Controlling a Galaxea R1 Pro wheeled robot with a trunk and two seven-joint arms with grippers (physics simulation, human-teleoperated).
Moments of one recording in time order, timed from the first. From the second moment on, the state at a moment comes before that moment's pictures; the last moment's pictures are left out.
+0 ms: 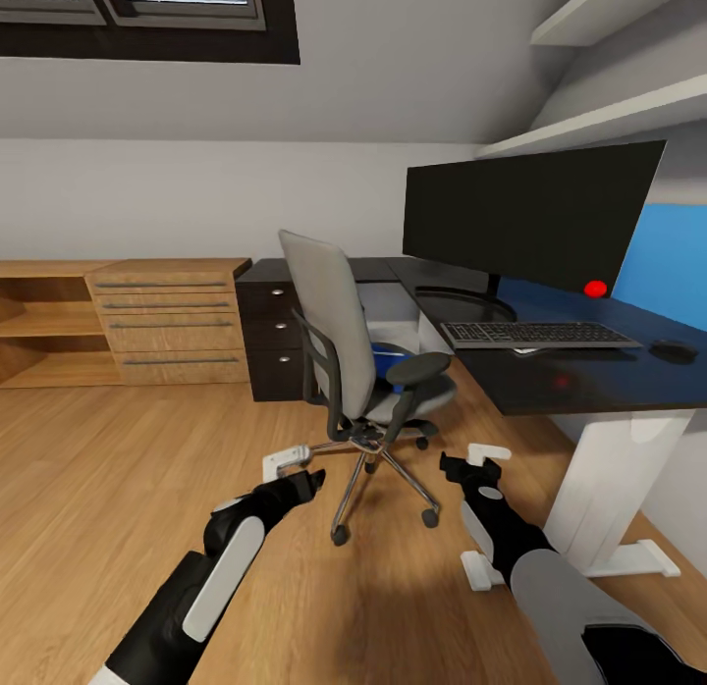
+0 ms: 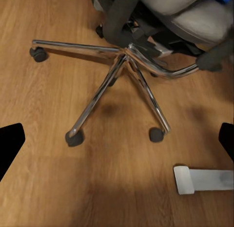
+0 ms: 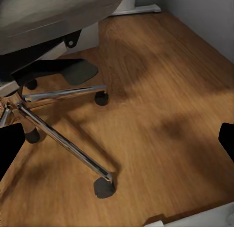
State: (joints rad) left arm -0.43 0.00 -0.36 -1.38 0.73 0.55 0.45; right arm -0.79 0.03 -0.01 -0.41 -0.05 -0.07 -0.21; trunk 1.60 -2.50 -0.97
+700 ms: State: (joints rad) left arm -0.37 0.02 -0.38 -1.47 0.75 0.56 0.45; right arm -0.79 0.05 -0.01 -0.41 -0.05 -0.09 -0.21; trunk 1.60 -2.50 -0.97
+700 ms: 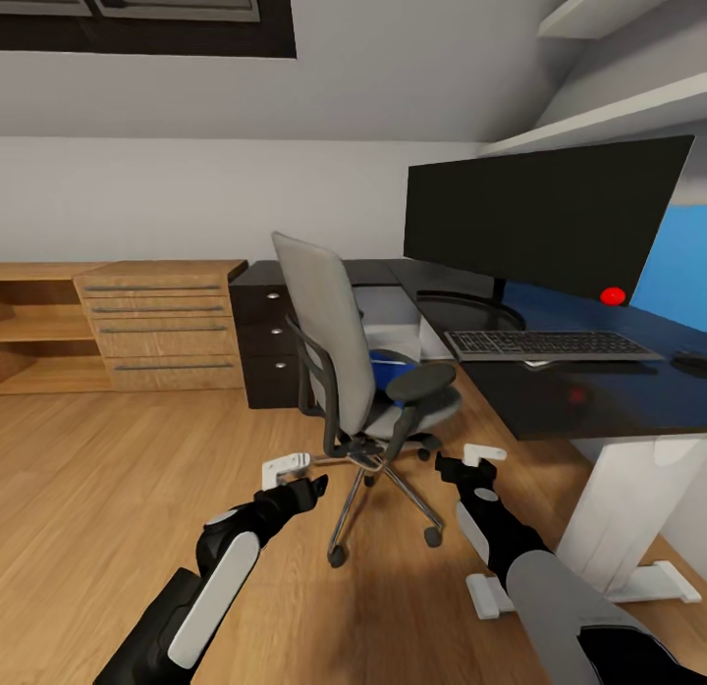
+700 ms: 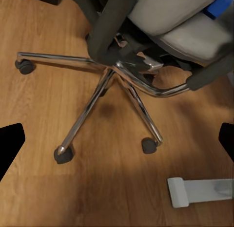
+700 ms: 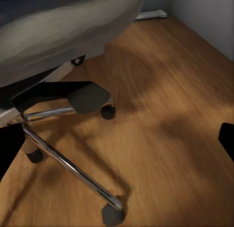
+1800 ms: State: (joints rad) left arm -0.37 0.05 -0.35 -1.53 0.86 0.56 0.45; right arm -0.88 0.03 -0.01 -0.30 -0.05 -0.13 -0.21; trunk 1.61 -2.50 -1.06
